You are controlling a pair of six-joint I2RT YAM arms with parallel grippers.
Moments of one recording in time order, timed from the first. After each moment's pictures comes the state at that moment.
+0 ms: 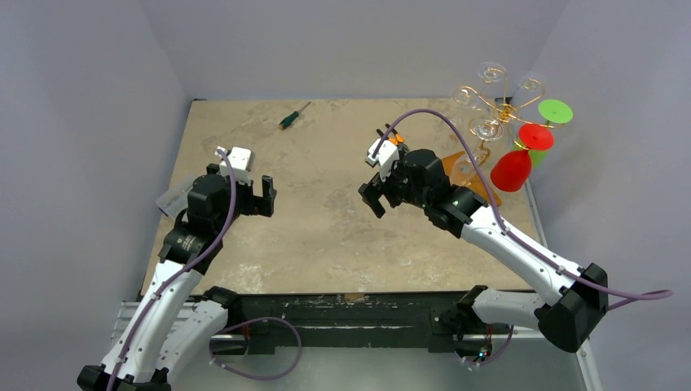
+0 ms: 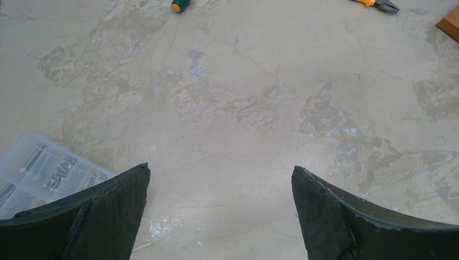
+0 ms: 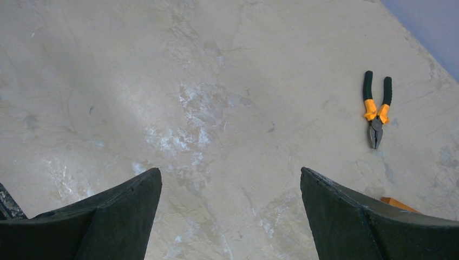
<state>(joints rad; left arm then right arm) -0.31 0.72 0.79 -0.46 -0.06 -0.05 0.71 1.18 1.02 -0.34 -0.04 -0.20</state>
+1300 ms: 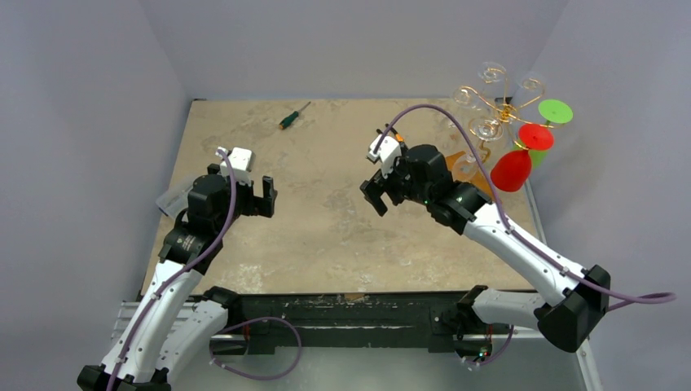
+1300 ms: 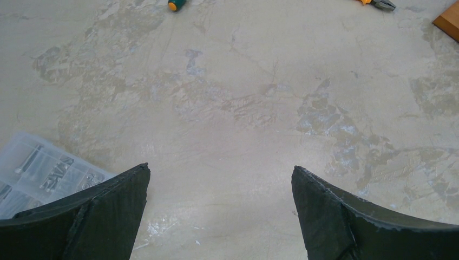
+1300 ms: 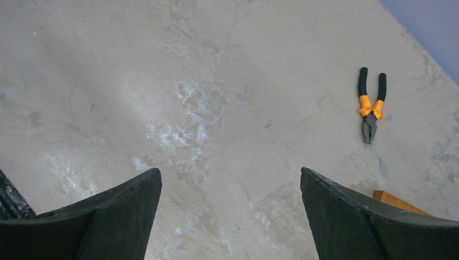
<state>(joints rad) -0.31 0.72 0.80 -0.47 -0.05 -0.05 0.70 1.18 1.05 -0.38 -0.04 -0.20</state>
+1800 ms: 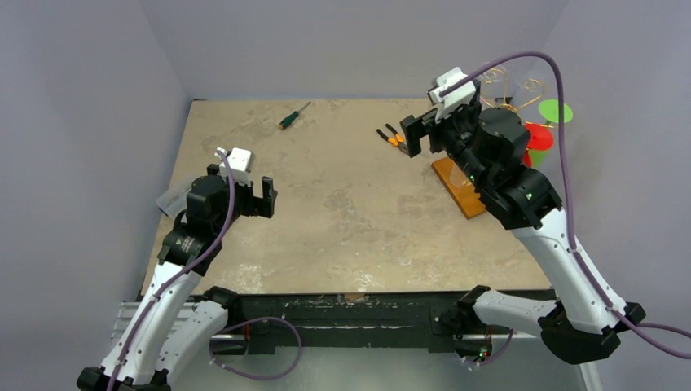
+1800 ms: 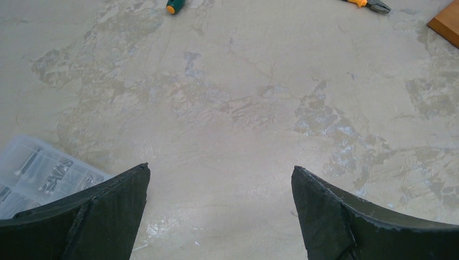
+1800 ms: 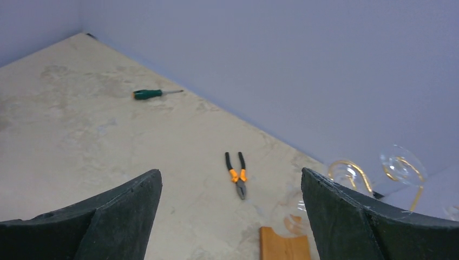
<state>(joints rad) -0.31 0.70 0.79 -0.47 -0.04 -0.05 0.65 1.12 1.54 -0.50 0.20 -0.23</state>
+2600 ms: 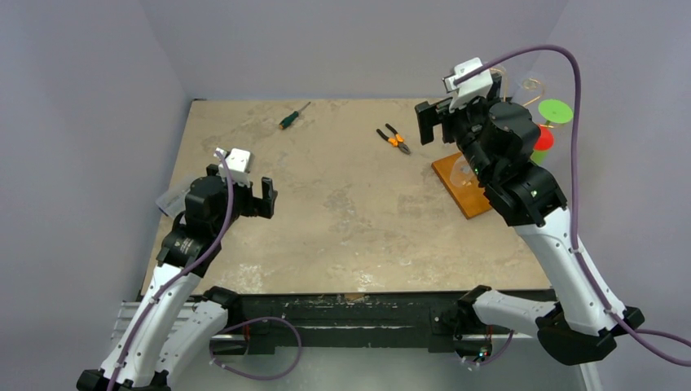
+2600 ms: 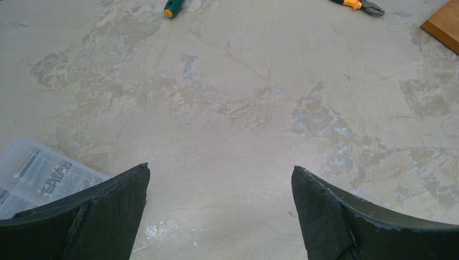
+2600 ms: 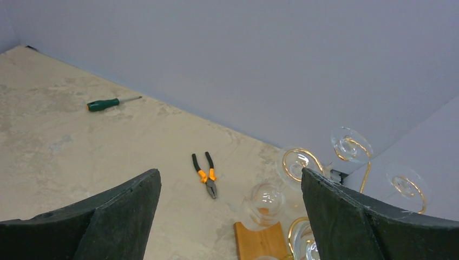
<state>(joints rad) -0.31 0.69 0.79 -0.47 -0.03 -0.05 0.56 1.11 1.57 -0.48 0.33 -0.25</state>
